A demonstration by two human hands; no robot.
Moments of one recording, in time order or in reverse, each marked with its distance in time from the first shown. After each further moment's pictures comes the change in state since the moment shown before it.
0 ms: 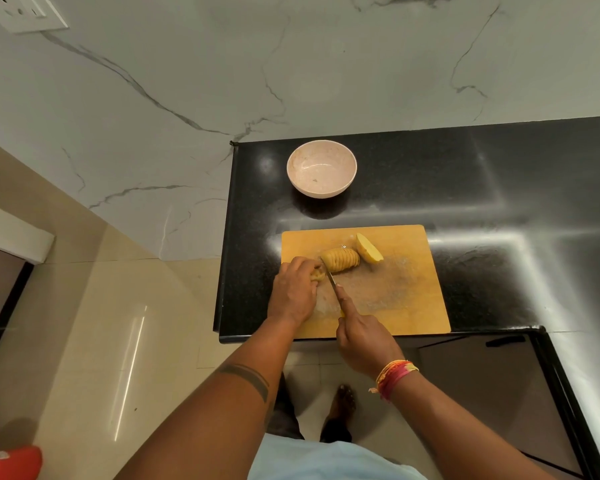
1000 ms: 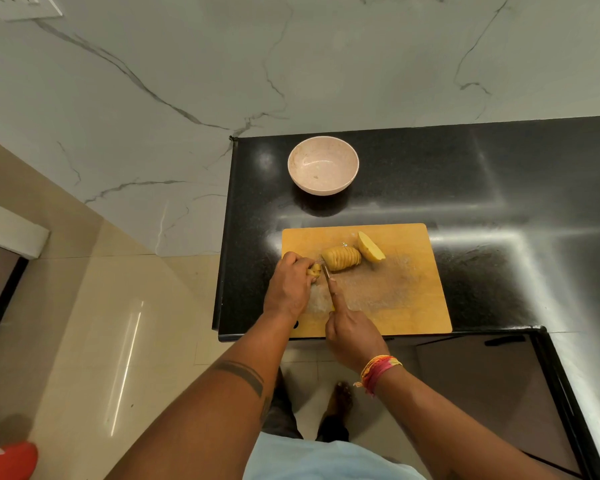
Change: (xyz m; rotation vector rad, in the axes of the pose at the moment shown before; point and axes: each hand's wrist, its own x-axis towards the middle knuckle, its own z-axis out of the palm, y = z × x) left_hand 0.008 -0.006 -0.008 -0.060 -0.014 -0.068; right_hand 0.017 -0.013 0.018 0.025 0.009 0.022
